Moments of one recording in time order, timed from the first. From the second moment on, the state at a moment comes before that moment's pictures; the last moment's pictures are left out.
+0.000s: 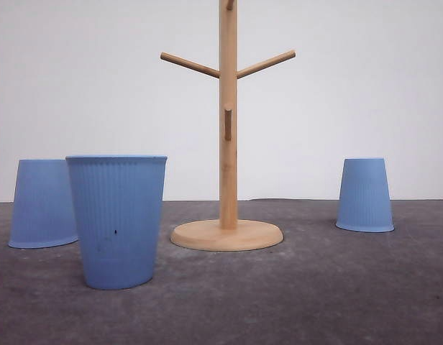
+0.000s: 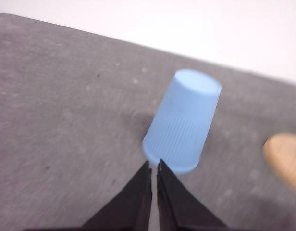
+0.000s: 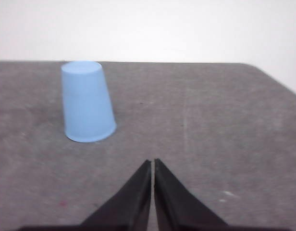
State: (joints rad) left_arx -0.02 0.01 0.03 -0.16 0.02 -0.25; right_arx 0.02 0.01 0.01 -0.11 0.06 0.07
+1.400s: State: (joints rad) left_arx -0.23 0.70 0.81 -0.89 0.12 0.01; right_arx 0.11 0.60 0.59 -0.58 -0.21 -0.01
